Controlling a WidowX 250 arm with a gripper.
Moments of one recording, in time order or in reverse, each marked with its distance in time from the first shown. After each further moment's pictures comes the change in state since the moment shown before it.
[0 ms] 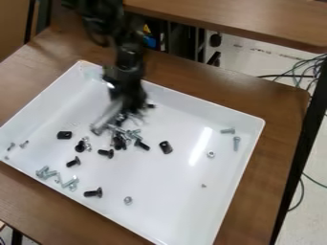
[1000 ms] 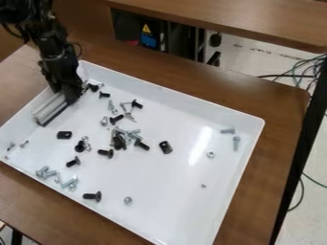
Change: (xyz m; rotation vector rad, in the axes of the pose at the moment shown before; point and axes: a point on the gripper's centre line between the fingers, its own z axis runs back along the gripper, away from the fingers) arm -0.068 0.143 -0.008 -0.040 -0.065 0.174
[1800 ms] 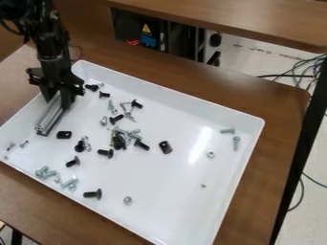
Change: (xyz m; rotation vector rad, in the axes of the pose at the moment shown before) arm -0.041 0.019 0.019 0.099 0.141 0.417
